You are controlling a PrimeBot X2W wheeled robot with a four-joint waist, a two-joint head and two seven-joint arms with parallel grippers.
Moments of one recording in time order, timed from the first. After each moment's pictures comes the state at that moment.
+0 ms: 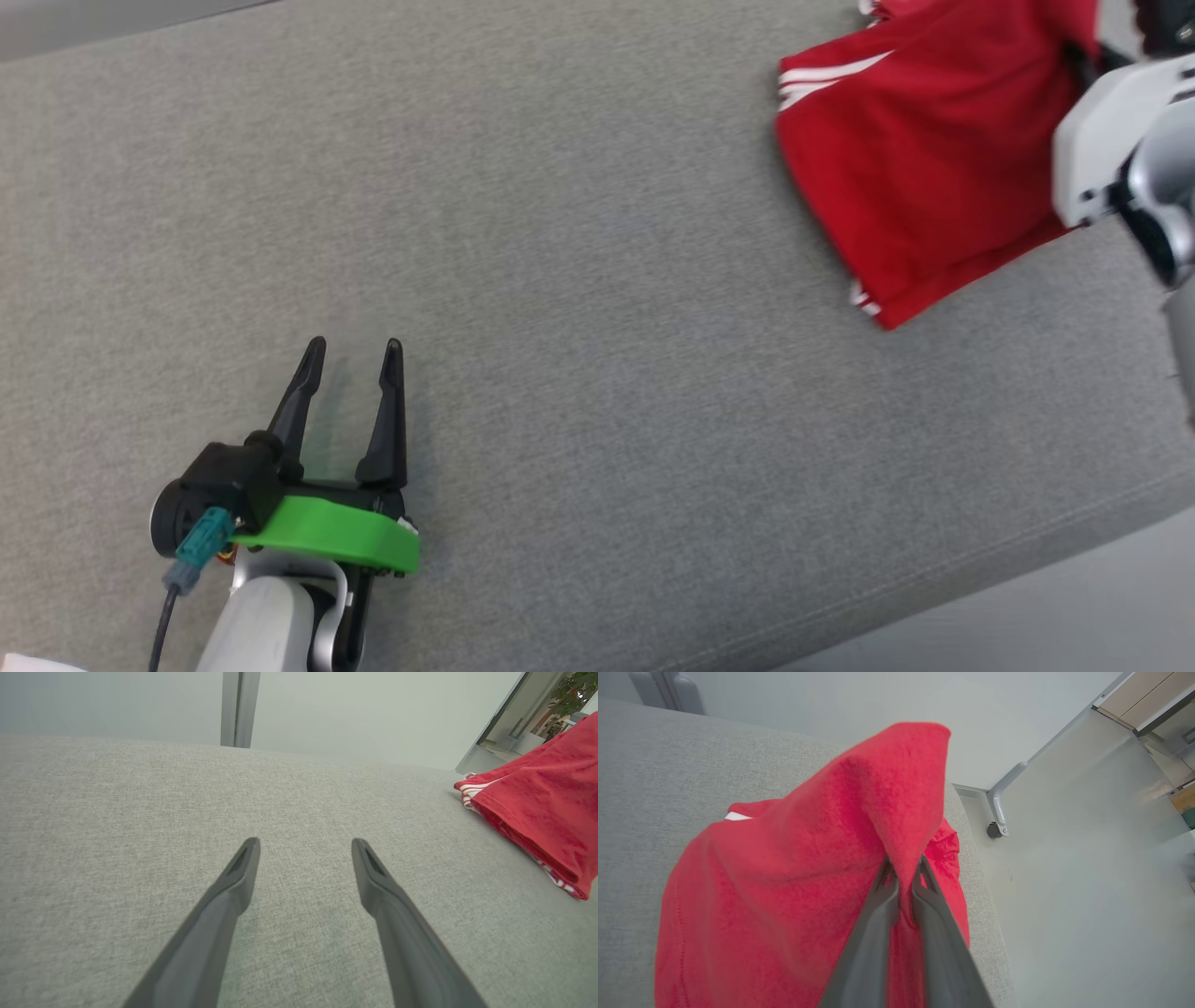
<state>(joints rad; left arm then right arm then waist) -0.20 0.12 -0.19 0.22 -0.34 -0.13 -0.26 -0.89 -0.34 0.08 0.56 0.09 0.13 0.32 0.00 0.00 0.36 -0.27</state>
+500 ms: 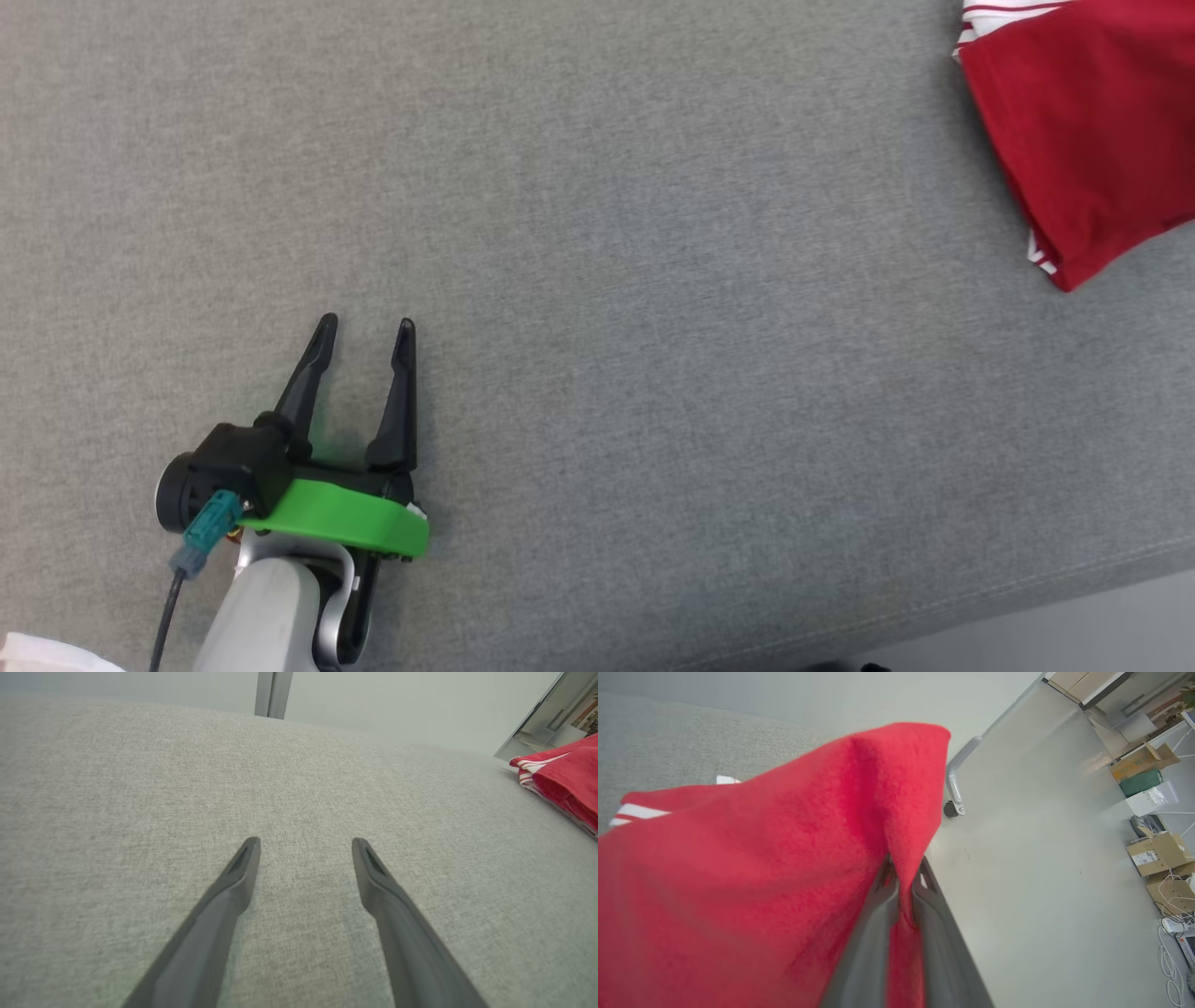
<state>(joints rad) -0.23 0.13 -0.22 0.20 -0.34 -0.13 -0.26 -0.98 -0.45 -0.16 0.71 -0.09 0.13 0.29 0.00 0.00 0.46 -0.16</state>
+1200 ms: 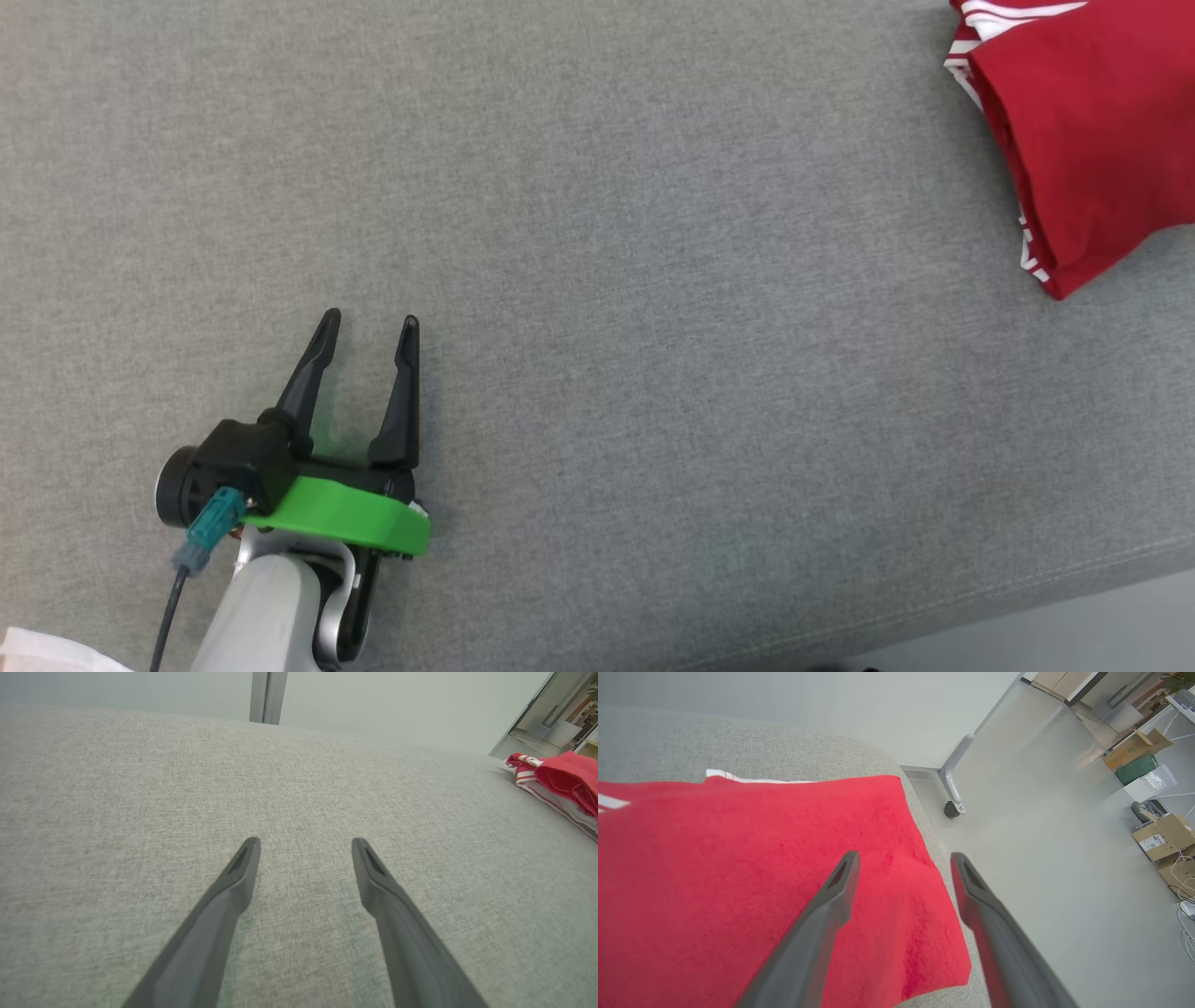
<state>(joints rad) -0.23 0.14 -0.23 0.20 -0.33 -0.13 -0.26 -0.96 -0.33 -0.41 0.81 -0.29 0.13 0.07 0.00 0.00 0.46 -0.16</state>
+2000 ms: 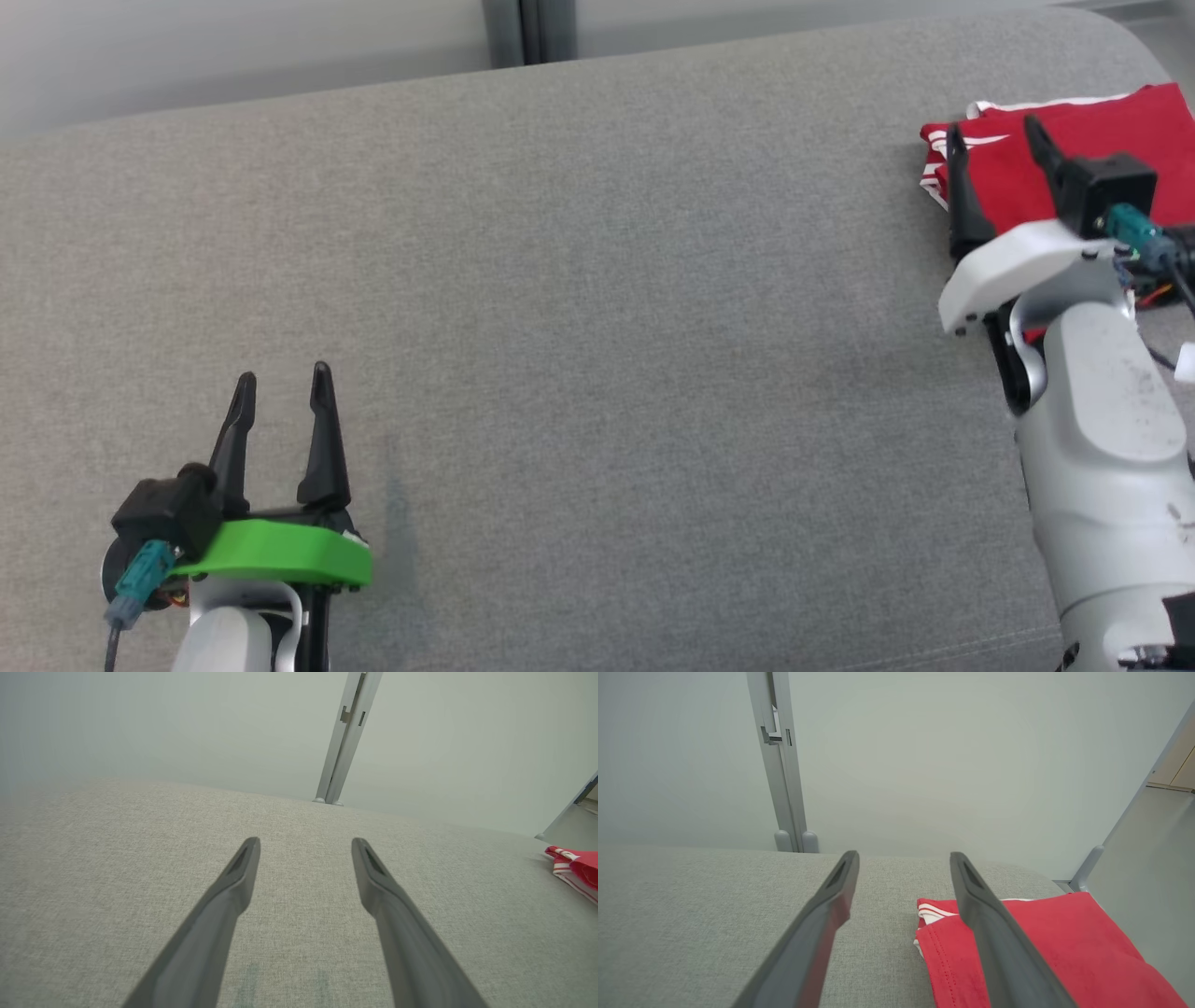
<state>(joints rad) -0.15 0.08 -0.04 0.23 -0.35 -0.13 -0.26 -0.76 -0.08 -0.19 0.73 -0.10 0.13 -0.26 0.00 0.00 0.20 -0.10</state>
